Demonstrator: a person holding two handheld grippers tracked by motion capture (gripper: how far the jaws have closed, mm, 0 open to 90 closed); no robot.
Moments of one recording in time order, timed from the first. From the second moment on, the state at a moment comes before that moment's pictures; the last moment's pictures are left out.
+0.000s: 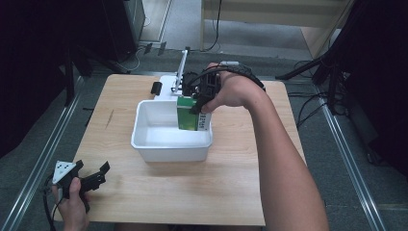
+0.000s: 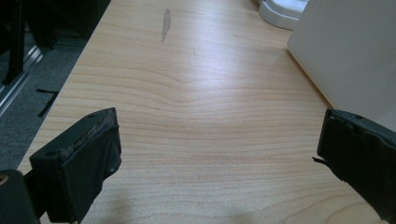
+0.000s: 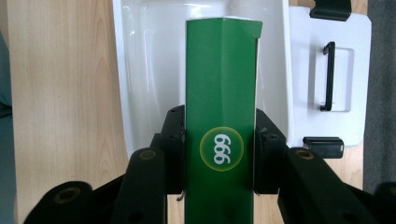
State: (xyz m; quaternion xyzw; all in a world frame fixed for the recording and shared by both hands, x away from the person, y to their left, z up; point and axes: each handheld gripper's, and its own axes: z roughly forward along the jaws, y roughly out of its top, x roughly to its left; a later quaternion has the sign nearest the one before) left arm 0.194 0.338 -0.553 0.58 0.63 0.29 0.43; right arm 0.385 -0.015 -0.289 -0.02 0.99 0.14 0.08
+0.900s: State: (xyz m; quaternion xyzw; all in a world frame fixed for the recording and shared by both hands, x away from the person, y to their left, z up) left arm 0.194 0.338 -0.553 0.57 0.63 0.29 0.44; right arm 0.403 -0.013 -0.355 -0.03 0.99 0.14 0.07
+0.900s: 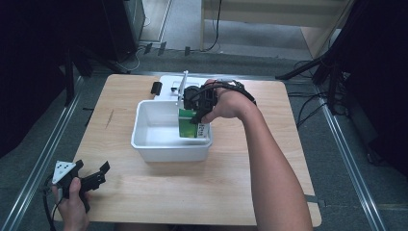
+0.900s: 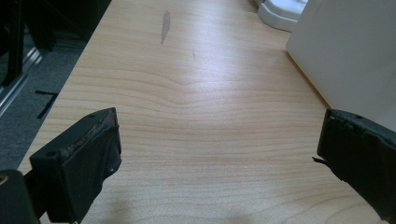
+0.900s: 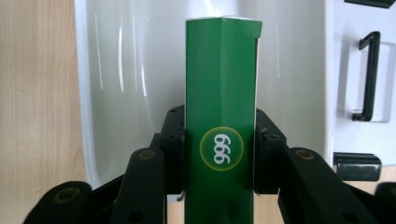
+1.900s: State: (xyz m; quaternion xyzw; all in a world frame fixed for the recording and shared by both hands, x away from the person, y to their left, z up) left arm 0.194 0.339 -0.553 0.57 0.63 0.29 0.44; right arm 0.415 -0.005 -0.397 -0.01 0.99 0.11 0.06
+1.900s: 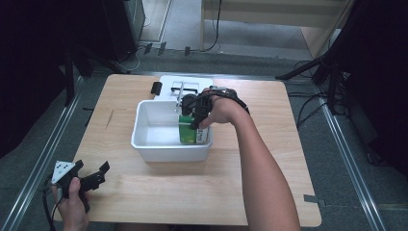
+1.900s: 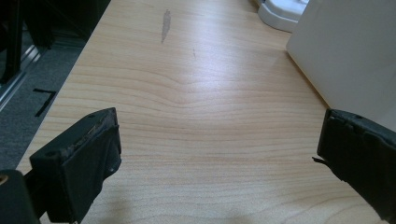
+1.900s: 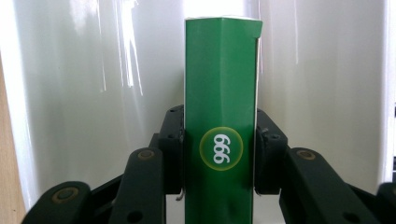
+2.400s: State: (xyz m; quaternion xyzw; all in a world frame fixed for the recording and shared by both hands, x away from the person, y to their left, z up) left arm 0.194 0.339 -0.553 0.57 0.63 0.29 0.44; right arm 0.418 -0.013 -0.387 0.05 0.99 0.13 0.06
